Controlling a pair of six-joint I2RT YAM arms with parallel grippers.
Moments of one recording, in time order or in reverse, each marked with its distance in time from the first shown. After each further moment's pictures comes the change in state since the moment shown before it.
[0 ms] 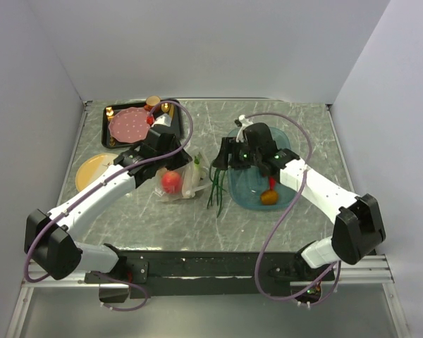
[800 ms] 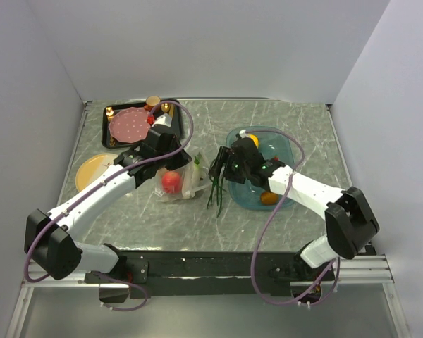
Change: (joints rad) left arm 0.000 0.000 0.000 -0.001 -0.001 0.015; right arm 0.100 0.046 -0.103 0.052 0.221 0.328
